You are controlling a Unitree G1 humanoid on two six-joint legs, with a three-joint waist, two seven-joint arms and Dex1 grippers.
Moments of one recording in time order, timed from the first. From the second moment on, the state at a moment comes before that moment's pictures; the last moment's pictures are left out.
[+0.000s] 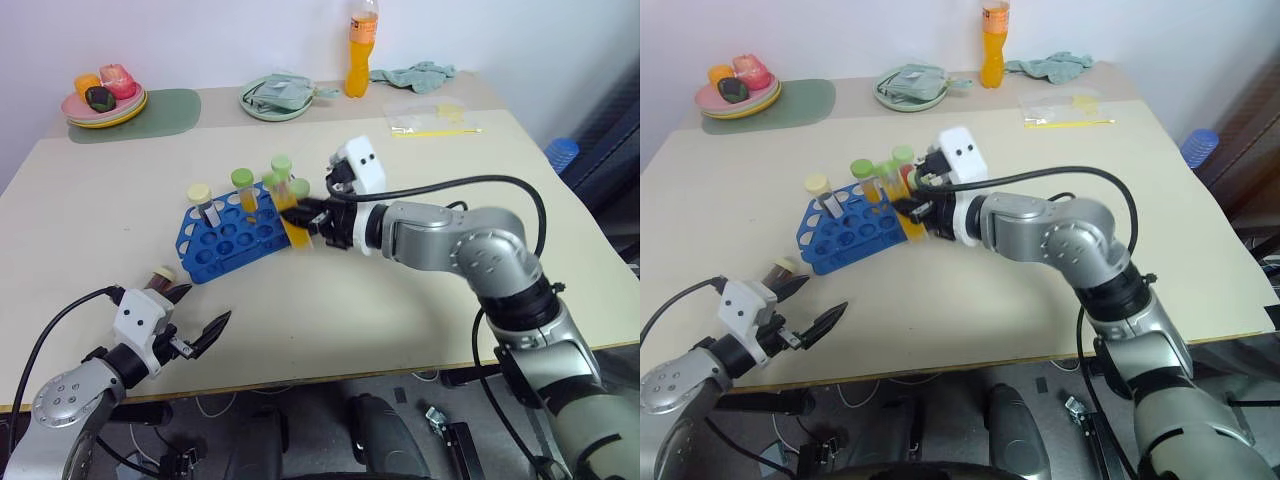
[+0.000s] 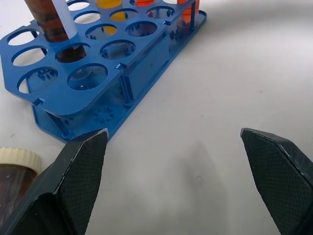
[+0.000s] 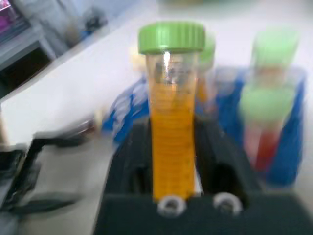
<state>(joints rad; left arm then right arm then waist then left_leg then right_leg) 0.36 0.56 0.30 -0.51 -0.39 0.30 -0.63 -0.82 -0.44 0.38 -0.23 0.94 0.73 0.10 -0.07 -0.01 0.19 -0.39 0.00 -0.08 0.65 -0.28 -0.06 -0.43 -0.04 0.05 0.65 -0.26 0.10</state>
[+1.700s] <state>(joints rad) 0.27 0.52 0.30 -0.65 -0.50 0.44 -0.51 -0.67 0.13 0.26 0.58 0.05 -0.22 0.37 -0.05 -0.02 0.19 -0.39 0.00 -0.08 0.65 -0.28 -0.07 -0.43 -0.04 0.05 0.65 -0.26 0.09</state>
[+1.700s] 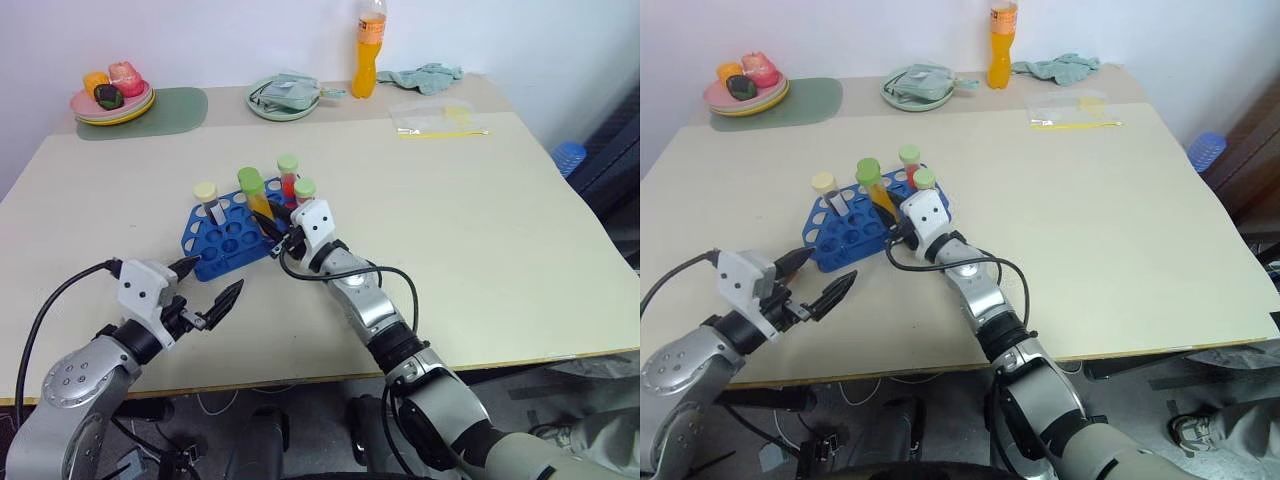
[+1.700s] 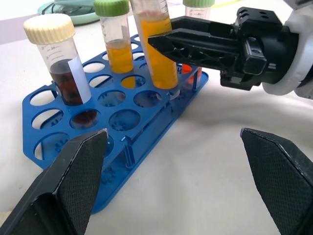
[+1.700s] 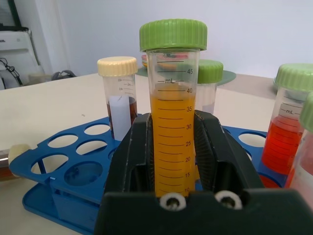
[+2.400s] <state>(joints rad) -0.06 1.04 0.43 -0.52 -0.67 1.33 -0.38 -0.62 -0.04 0.25 0.03 0.18 0.07 0.62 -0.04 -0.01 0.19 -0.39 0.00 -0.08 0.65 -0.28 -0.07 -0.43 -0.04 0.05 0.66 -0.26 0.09</state>
